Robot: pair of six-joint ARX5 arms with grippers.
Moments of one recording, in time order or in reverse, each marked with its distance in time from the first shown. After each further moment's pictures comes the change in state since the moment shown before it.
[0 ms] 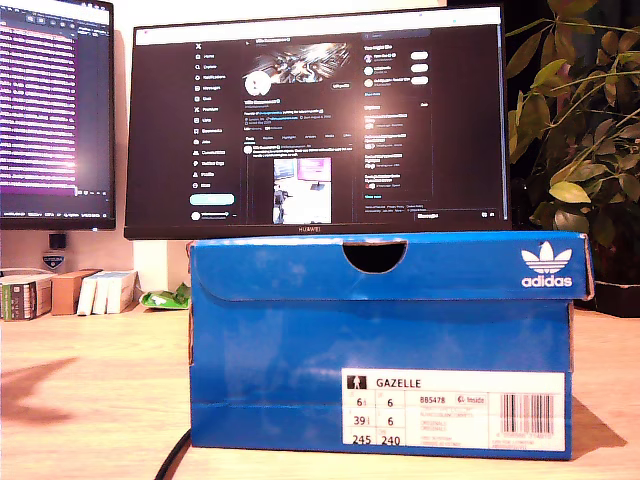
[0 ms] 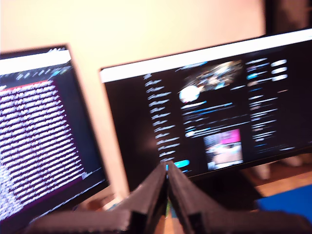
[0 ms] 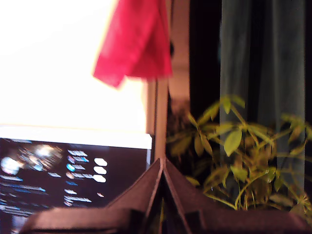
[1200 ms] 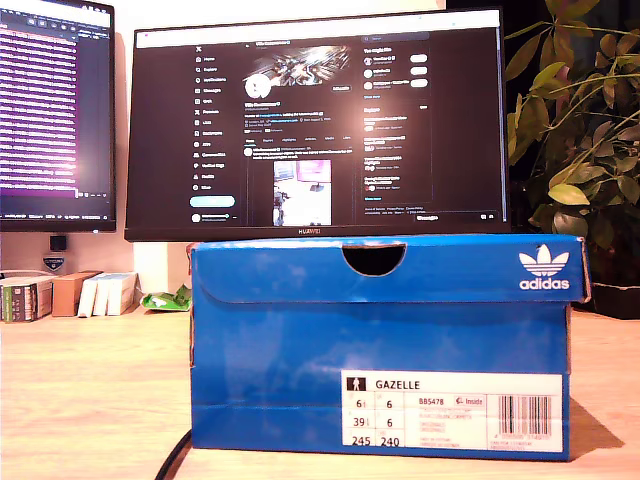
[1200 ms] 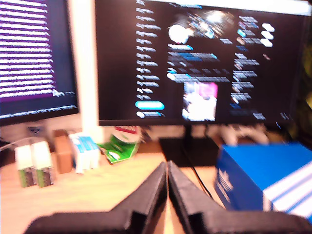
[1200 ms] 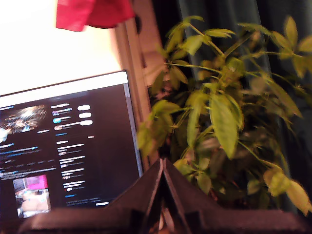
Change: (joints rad) left arm -0.048 -0.509 -0.521 -0.014 -0.095 -0.232; right arm 0.000 -0.457 -0.544 0.010 0.138 0.224
